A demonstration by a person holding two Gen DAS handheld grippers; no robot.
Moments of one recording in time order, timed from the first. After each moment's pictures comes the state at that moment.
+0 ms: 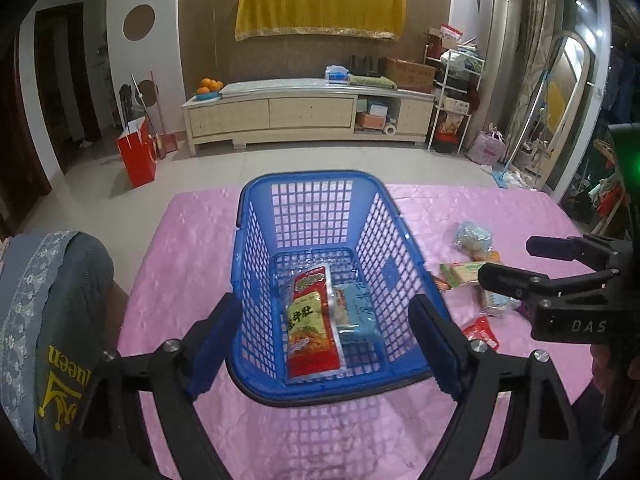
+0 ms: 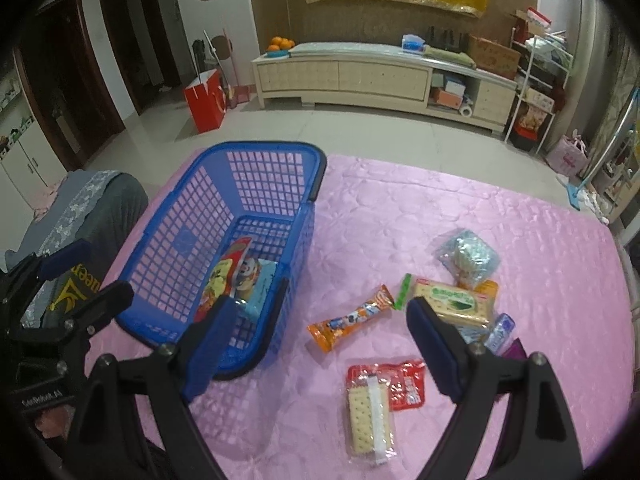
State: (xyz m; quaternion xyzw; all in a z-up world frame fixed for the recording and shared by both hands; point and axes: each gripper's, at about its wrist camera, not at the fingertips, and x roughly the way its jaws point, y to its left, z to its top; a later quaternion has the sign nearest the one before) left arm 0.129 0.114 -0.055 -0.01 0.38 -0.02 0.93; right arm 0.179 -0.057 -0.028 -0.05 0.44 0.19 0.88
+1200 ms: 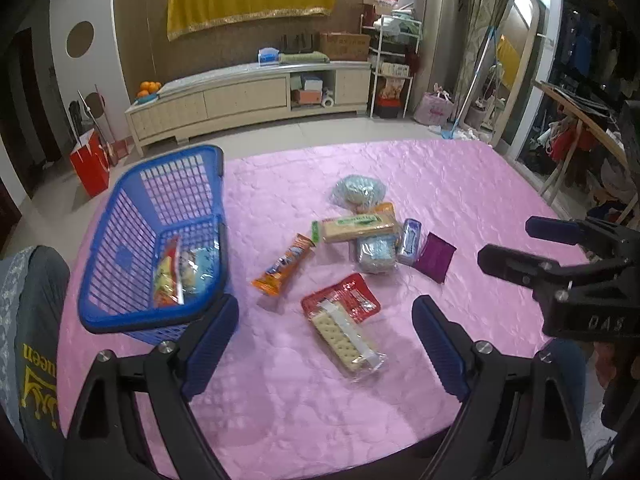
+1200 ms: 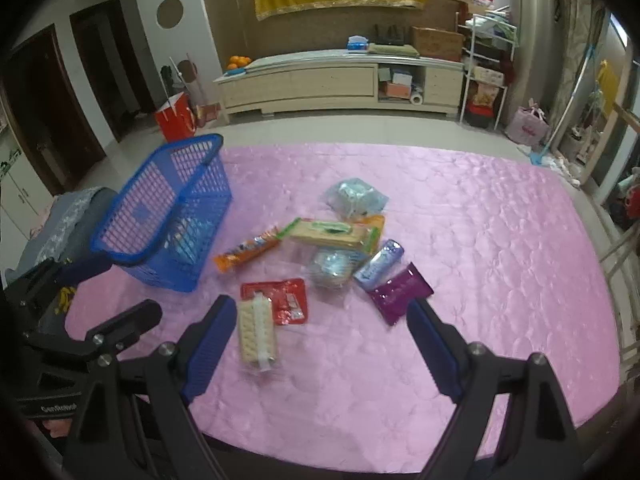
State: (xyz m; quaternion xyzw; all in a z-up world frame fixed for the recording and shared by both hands) left arm 0.098 -0.057 -0.077 0.02 0.41 -0.09 0.91; right arm 0.118 -0.215 -0.048 -0.01 0.44 0.16 0.88
